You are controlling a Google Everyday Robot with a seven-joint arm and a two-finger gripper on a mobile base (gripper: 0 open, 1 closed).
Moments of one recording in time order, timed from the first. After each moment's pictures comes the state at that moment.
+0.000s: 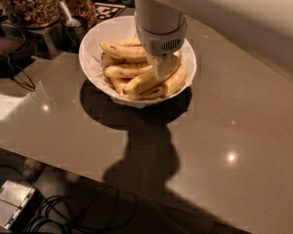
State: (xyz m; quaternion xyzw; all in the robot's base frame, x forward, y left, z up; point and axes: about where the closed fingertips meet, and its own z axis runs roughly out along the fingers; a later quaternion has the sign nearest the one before) arm 0.554 -0.040 0.942 -0.81 0.55 -0.19 0.10
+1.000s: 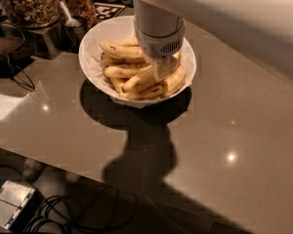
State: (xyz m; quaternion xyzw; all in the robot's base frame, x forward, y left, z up) arm 0.556 -0.036 0.934 -0.82 0.53 -0.18 0.09
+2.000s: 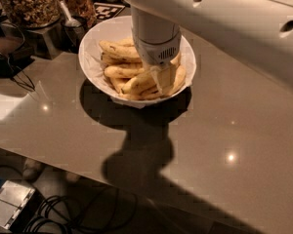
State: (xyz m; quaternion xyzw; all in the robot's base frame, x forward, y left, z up) arm 0.555 -0.029 0.916 -0.83 0.52 -0.17 0.08
